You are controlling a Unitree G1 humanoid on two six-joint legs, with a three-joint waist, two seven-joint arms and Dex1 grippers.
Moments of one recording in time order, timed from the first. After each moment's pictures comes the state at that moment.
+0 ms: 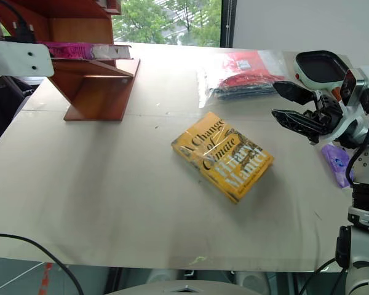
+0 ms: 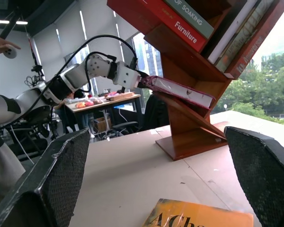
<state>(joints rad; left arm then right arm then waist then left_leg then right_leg) -1.05 1.29 -0.26 0.42 0.57 -0.11 -0.87 -0.59 -0.65 -0.30 0.11 0.91 0.53 1.33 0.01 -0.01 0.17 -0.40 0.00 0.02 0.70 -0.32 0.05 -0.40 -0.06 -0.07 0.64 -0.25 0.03</state>
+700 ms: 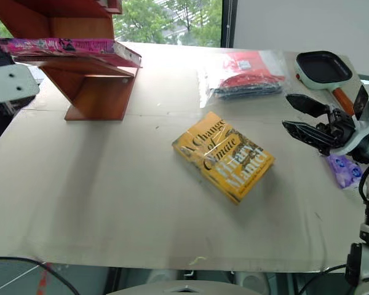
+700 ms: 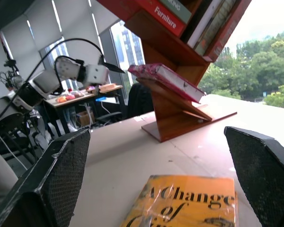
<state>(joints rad) -0.42 1.10 0.42 -0.13 0.32 0.26 -0.88 -0.34 -0.70 -0.40 -0.01 0.92 0.53 1.30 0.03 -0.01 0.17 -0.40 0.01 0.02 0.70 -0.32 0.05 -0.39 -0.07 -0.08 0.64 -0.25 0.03</state>
